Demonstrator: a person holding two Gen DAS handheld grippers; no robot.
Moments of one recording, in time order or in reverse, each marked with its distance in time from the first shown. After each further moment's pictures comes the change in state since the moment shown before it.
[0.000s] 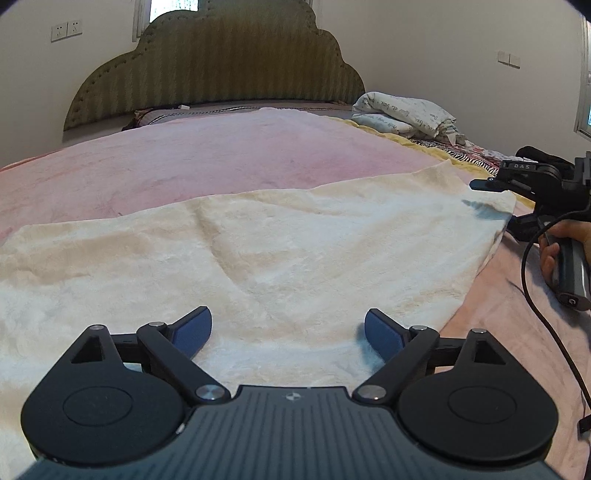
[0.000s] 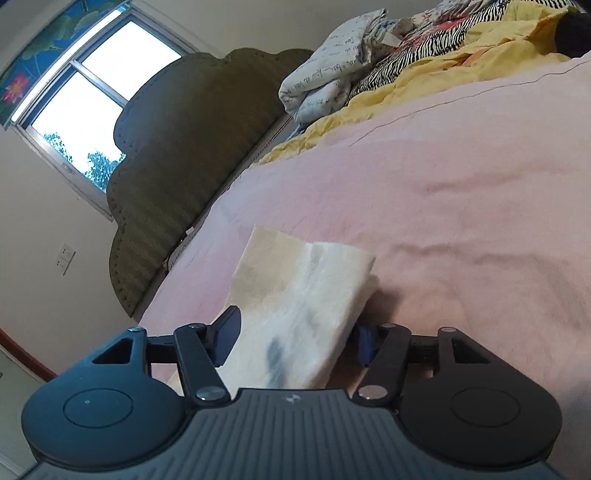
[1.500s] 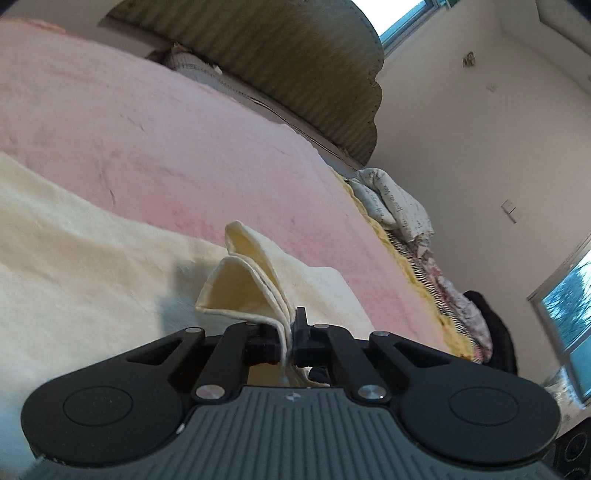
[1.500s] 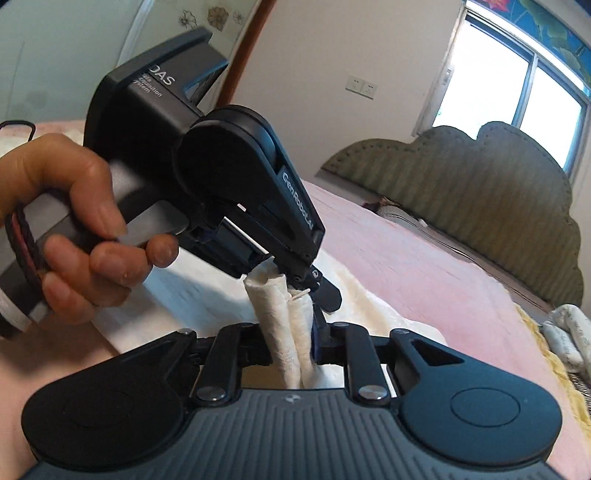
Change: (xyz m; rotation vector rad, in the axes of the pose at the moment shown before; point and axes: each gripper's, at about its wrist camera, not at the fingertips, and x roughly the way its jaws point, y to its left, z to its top) left arm 0.008 0.083 0.062 -0.527 -0.037 -0.239; right arm -0.062 0.223 -0.232 -1.434 0.101 0.373
